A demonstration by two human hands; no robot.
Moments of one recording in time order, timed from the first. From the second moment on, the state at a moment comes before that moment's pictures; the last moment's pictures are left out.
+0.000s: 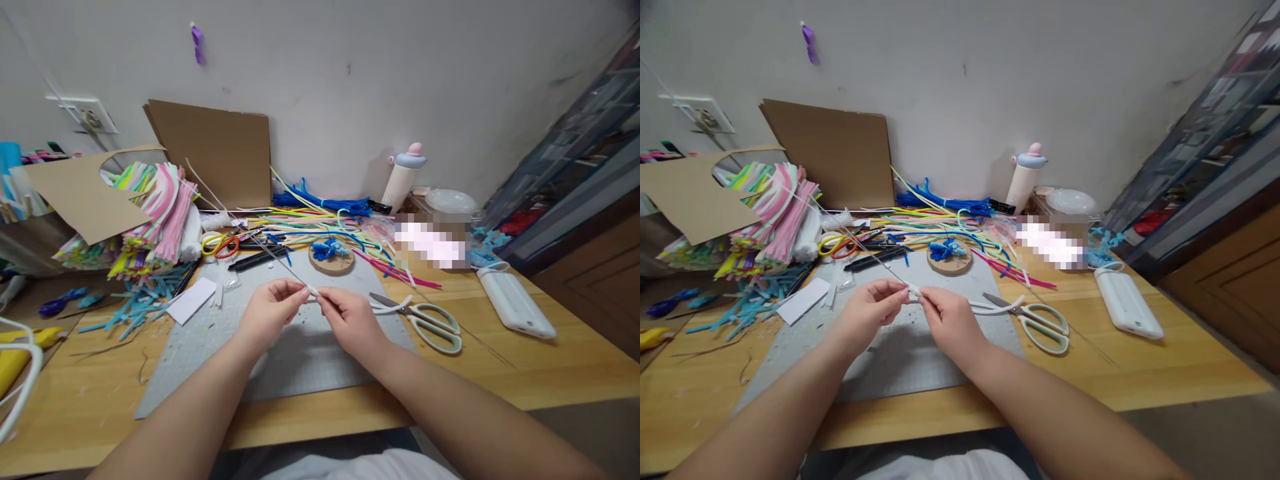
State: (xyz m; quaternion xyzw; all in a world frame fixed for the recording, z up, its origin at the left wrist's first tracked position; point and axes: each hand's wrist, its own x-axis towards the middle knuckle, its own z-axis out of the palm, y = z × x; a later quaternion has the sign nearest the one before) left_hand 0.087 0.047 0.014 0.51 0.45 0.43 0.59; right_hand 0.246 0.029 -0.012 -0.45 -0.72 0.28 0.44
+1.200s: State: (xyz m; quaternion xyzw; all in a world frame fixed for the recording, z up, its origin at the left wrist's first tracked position) left_hand 0.079 0.040 0.030 0.55 0.48 0.38 0.56; right_hand 0.247 0.031 -0.012 -0.38 -0.56 0.63 0.39
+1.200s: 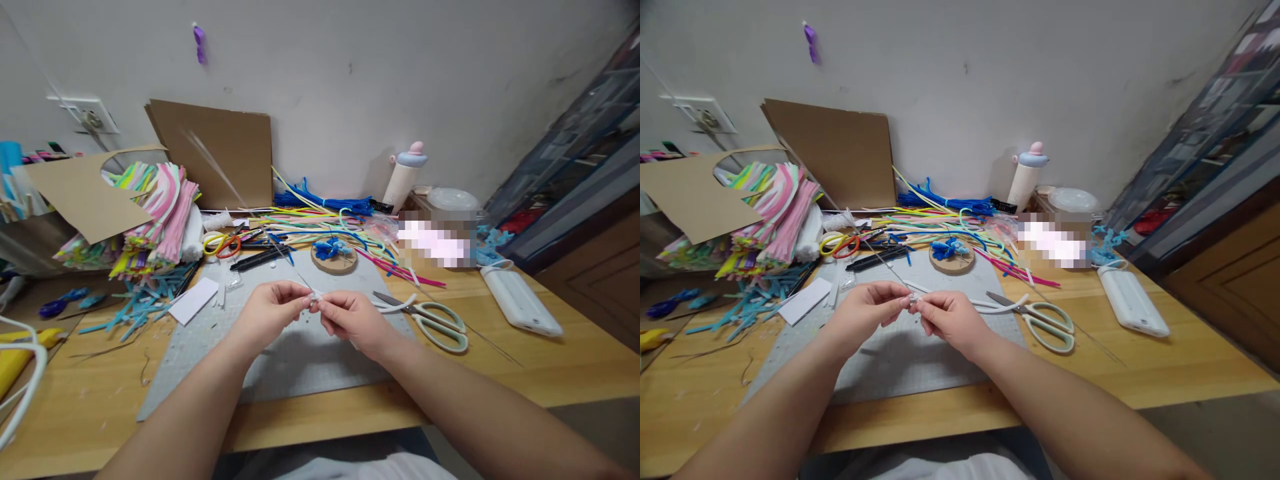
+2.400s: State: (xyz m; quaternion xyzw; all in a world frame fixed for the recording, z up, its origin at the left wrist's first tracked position) left_hand 0.078 0.040 0.031 0.58 0.48 0.37 0.54; right_hand 0.244 0.027 -0.012 -0.39 -0.55 0.63 0.40
